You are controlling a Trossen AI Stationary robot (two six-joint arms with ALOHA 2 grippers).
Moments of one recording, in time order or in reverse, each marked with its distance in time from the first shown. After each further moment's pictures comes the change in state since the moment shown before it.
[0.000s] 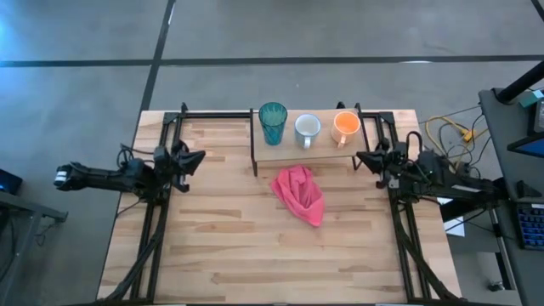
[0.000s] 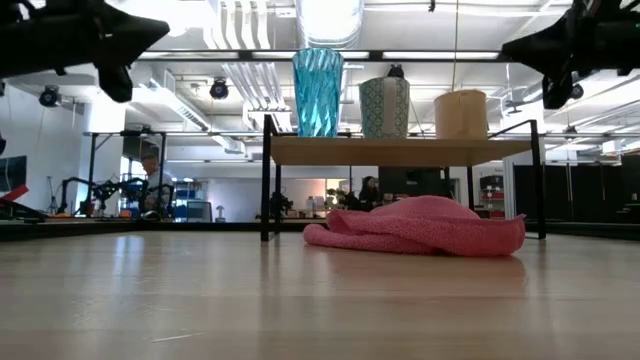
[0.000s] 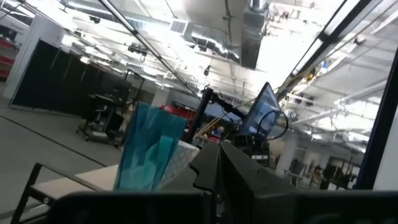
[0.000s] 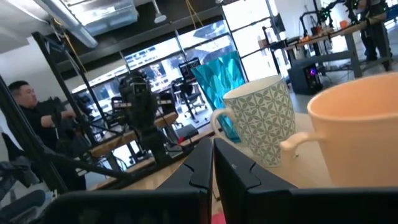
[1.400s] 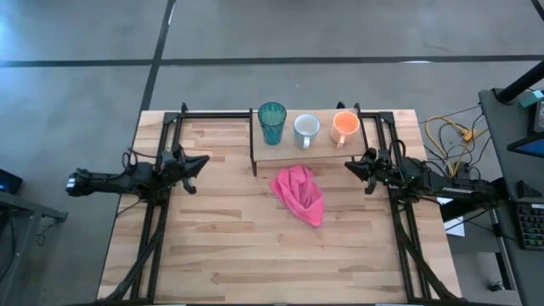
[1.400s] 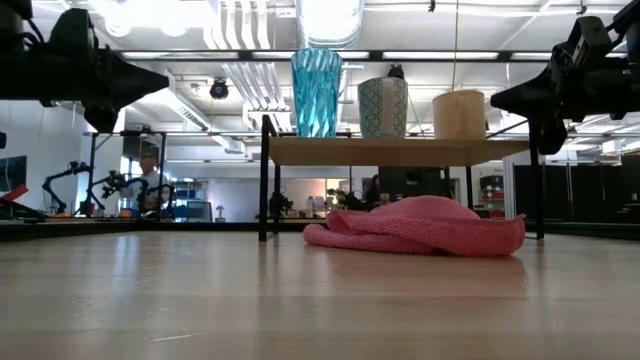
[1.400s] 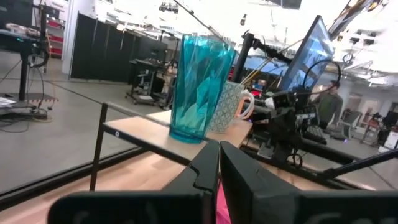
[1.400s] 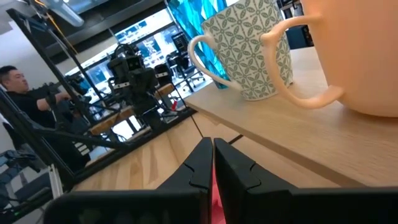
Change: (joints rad) left arm 0.000 -0.248 -0.043 -0.473 -0.112 0.032; right arm 0.001 0.016 -0.185 0.075 -0.022 0.113
